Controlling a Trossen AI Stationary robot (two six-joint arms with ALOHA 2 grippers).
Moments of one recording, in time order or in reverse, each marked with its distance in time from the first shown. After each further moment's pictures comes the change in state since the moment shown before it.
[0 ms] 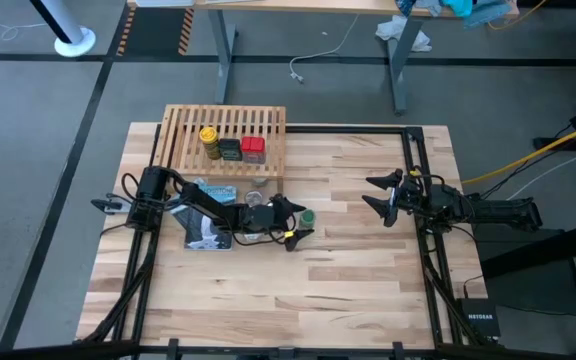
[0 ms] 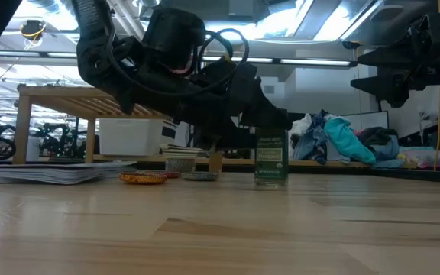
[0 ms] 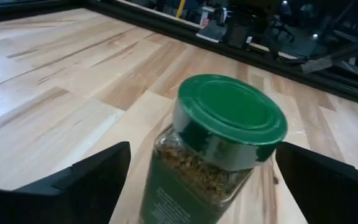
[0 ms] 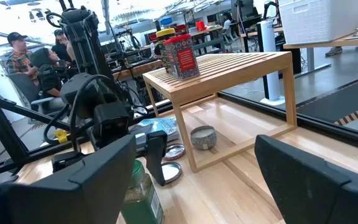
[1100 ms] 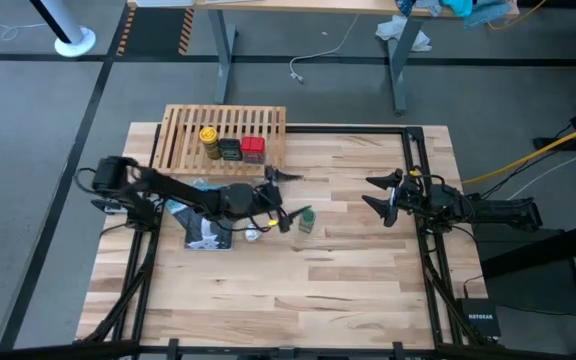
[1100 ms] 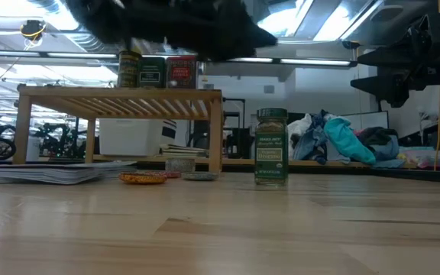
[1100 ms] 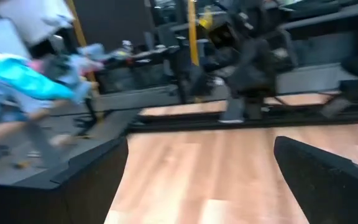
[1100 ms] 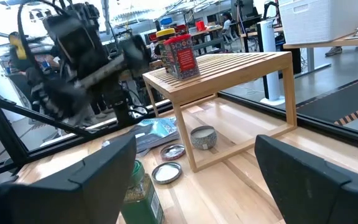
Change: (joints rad) left arm 0.017 -0.355 0.000 -0.093 -0.106 0.563; right arm 0.000 0.000 0.000 0.000 0.000 0.000
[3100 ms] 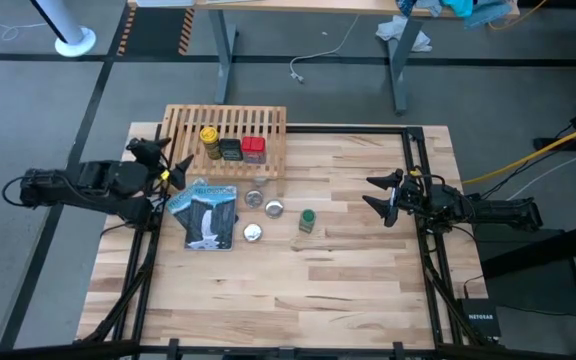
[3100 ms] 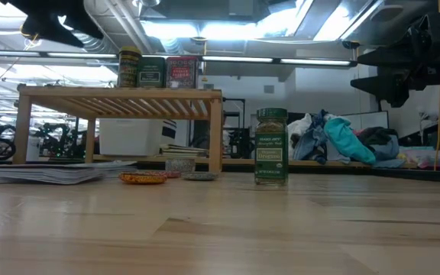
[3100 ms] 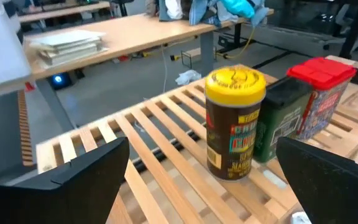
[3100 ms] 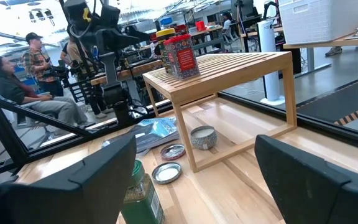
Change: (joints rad) left arm -0.004 -1.199 -0.144 -1.561 -0.604 -0.617; right arm 0.000 0.000 0.000 0.000 0.000 0.000
